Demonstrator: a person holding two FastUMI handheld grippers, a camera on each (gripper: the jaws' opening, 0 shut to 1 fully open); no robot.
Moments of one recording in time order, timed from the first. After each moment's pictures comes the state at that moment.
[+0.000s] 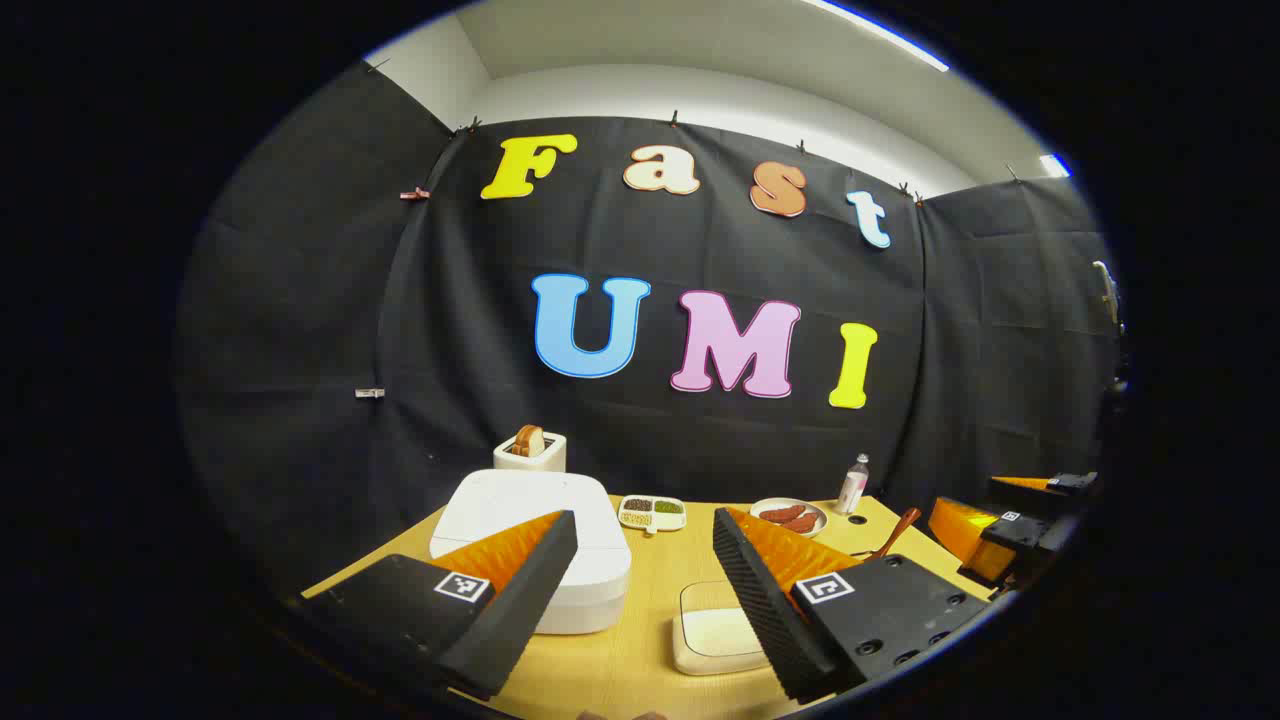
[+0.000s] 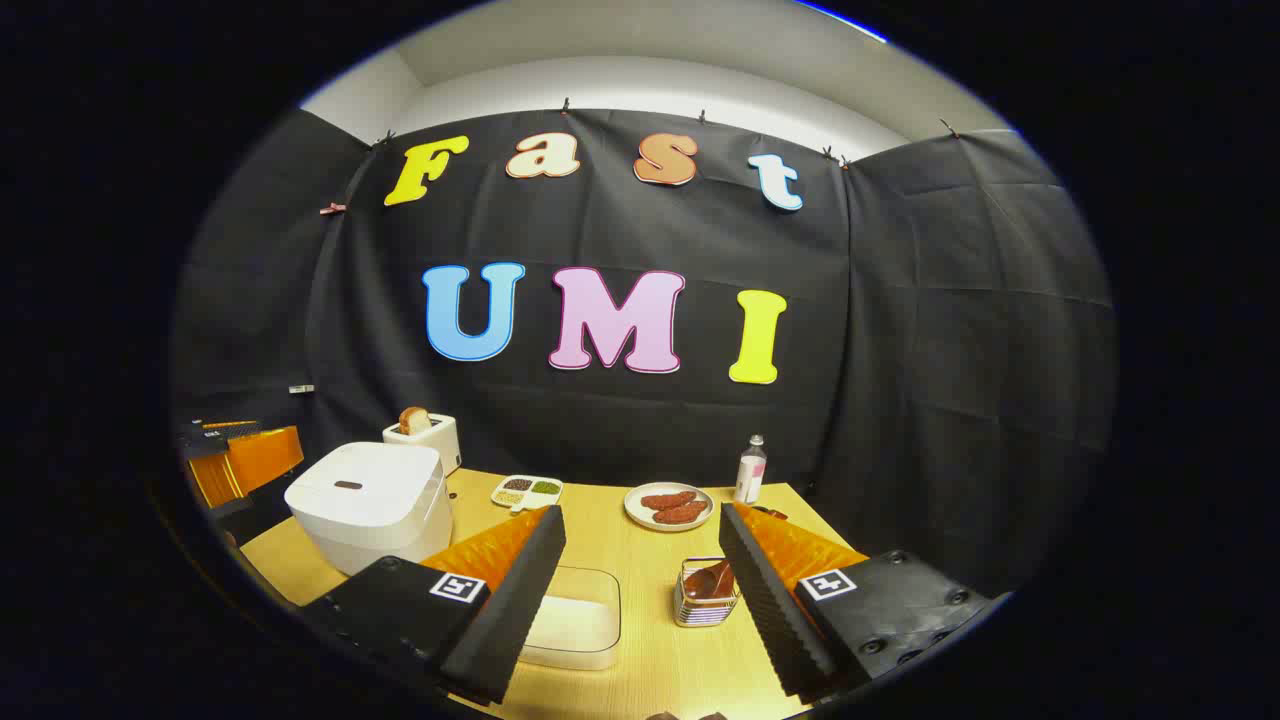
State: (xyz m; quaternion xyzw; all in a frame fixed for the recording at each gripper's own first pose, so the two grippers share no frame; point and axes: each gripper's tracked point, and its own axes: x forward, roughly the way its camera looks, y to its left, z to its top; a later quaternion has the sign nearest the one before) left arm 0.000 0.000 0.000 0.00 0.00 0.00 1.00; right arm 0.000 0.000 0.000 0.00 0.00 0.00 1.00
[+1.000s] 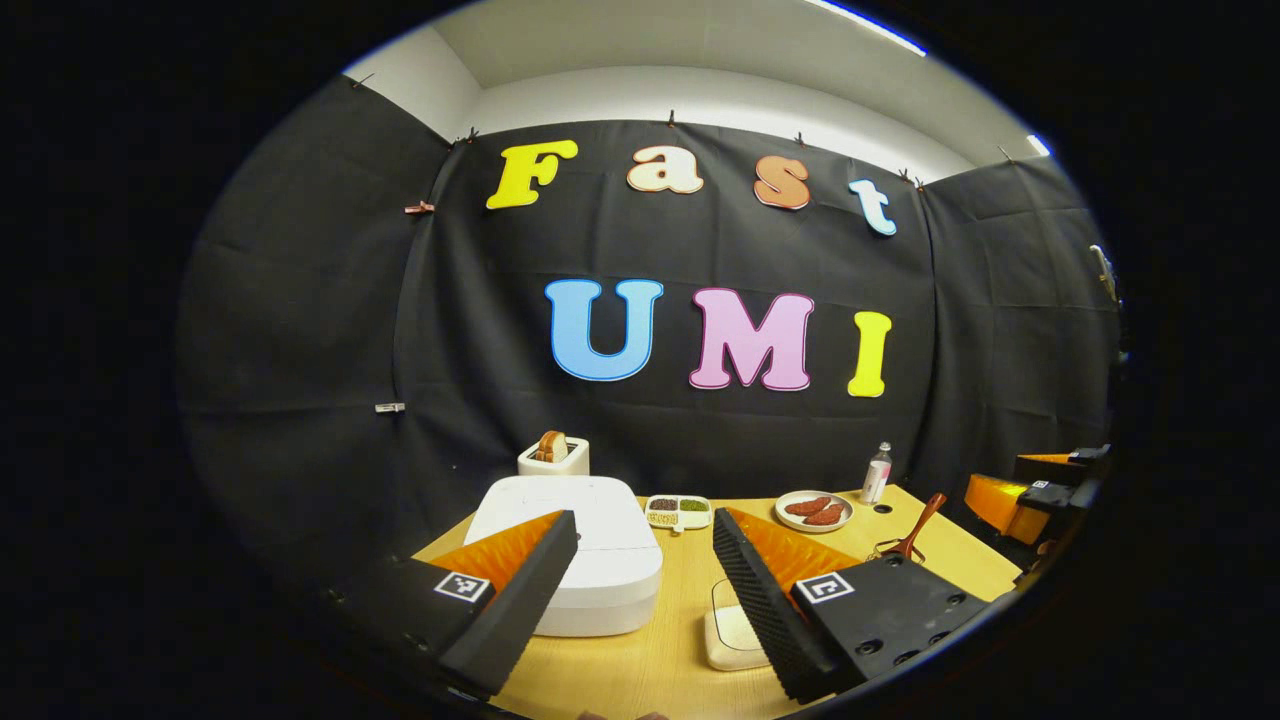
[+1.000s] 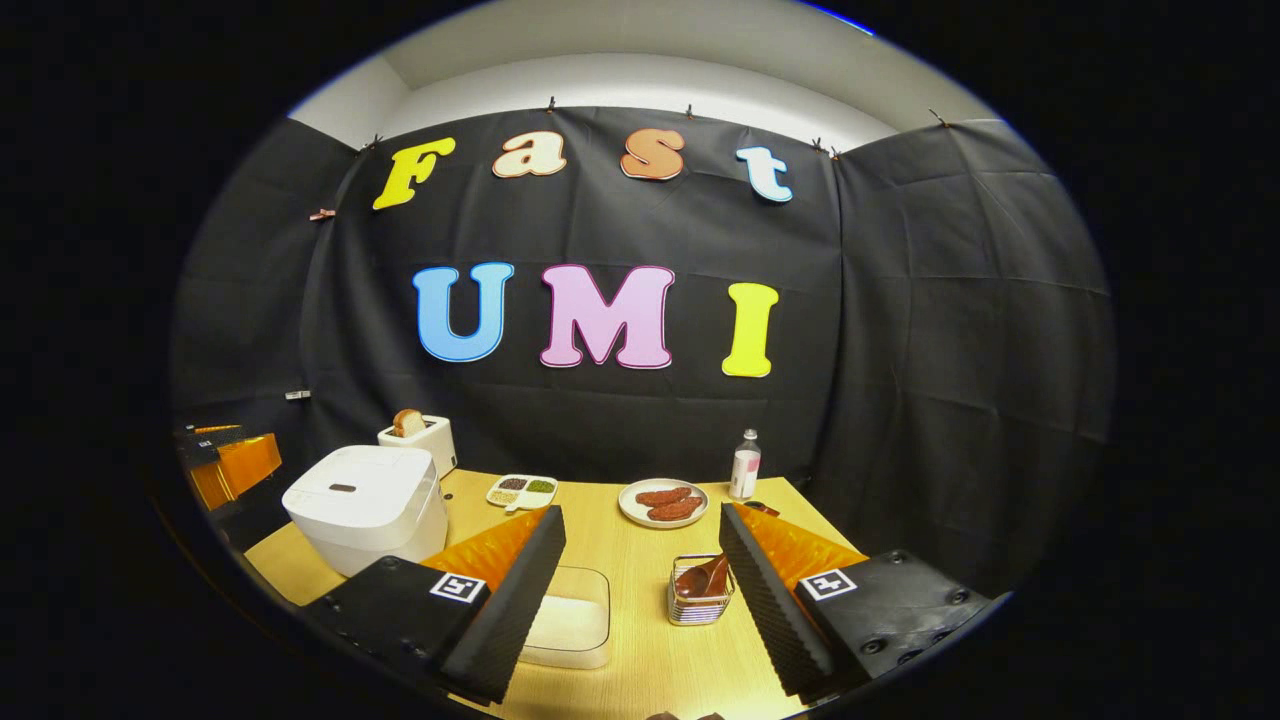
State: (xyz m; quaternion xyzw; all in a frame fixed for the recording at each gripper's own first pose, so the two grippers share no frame) left arm -0.003 0.017 0.003 0.03 -0.01 0.02 1.00; right arm 0.003 -0.019 0.002 0.01 0.00 -0.01 1.00
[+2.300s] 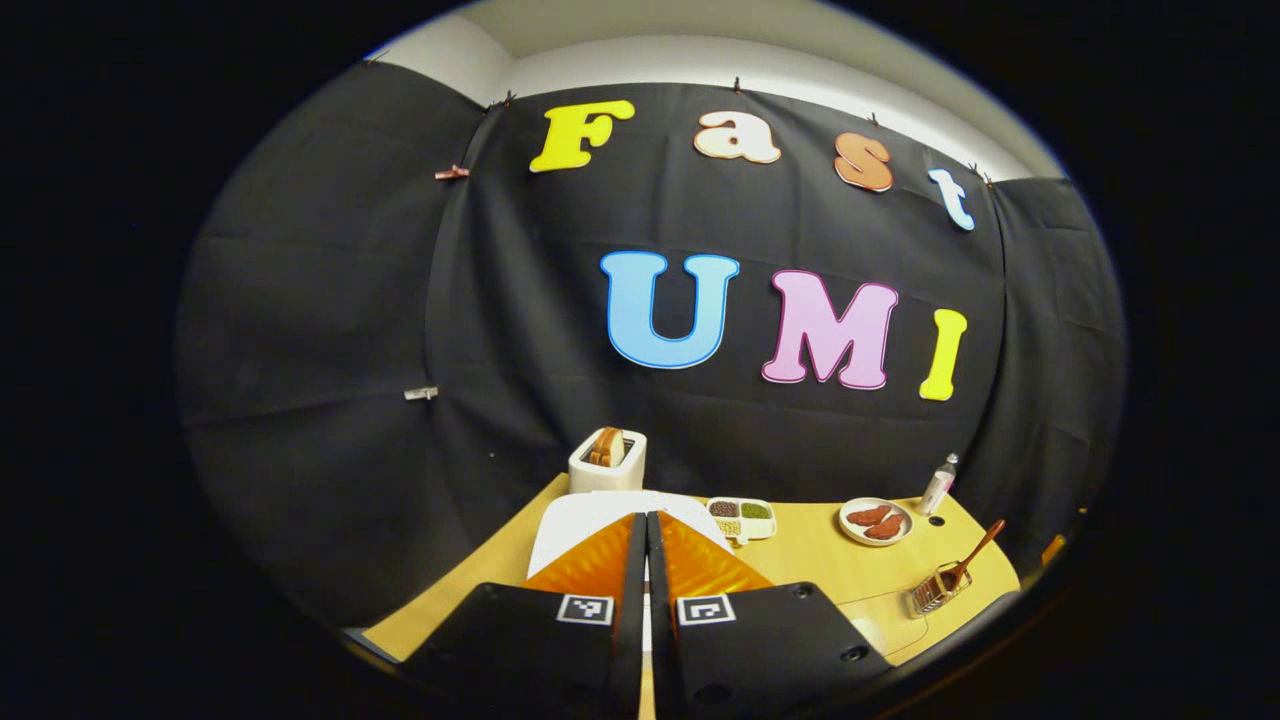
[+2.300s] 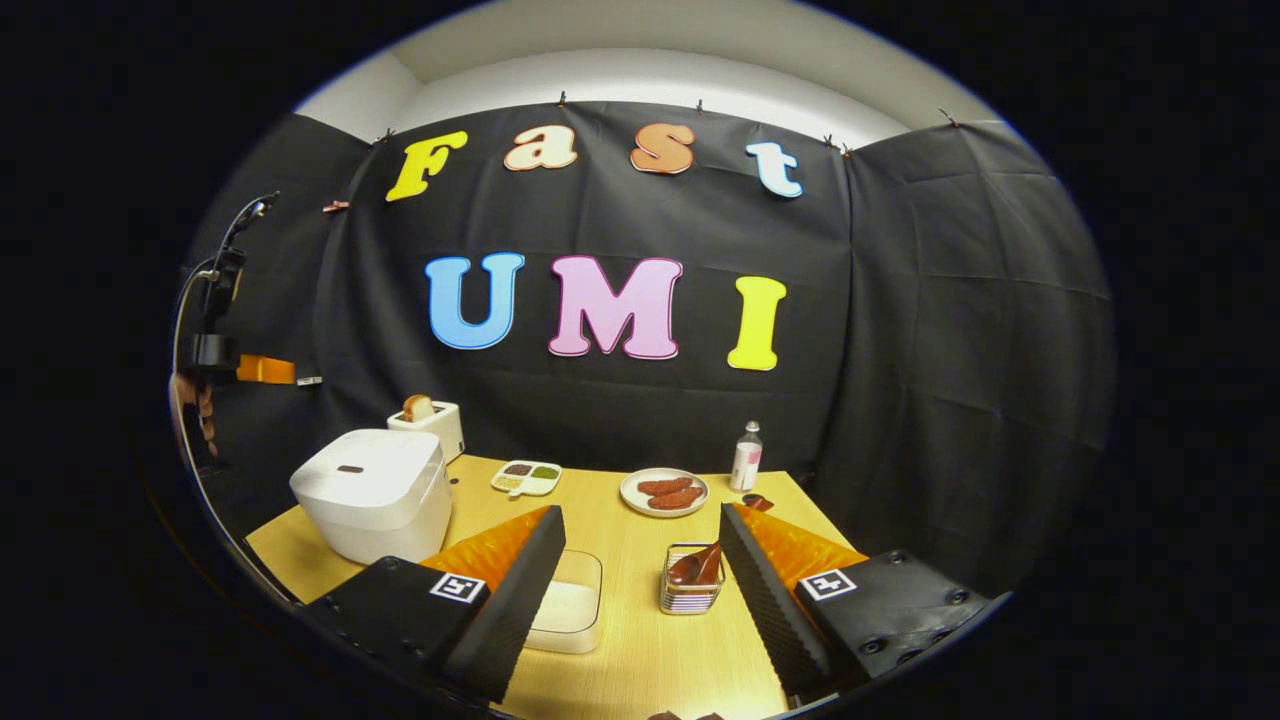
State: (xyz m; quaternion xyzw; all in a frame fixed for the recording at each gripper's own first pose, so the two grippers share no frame) left arm 0.099 0.111 0.031 -0.02 0.06 0.05 1.00; right arm -0.016 -0.023 -0.015 -0.01 0.02 0.02 1.00
